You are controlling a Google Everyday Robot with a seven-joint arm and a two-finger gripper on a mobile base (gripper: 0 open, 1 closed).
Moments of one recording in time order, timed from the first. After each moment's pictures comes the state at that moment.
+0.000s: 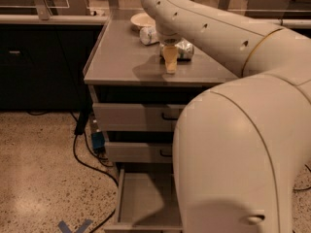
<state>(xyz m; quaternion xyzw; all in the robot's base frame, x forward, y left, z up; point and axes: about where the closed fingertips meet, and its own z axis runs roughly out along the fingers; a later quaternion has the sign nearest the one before) 0.811 -0.062 0.862 -0.68 0.66 -0.26 0.19</state>
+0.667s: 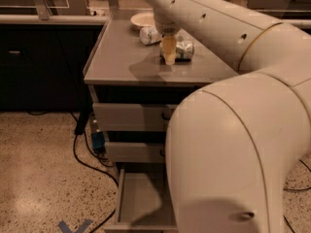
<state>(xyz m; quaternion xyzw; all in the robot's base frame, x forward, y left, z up) 0.814 -0.054 0.893 -0.67 0.66 -0.26 0.20</state>
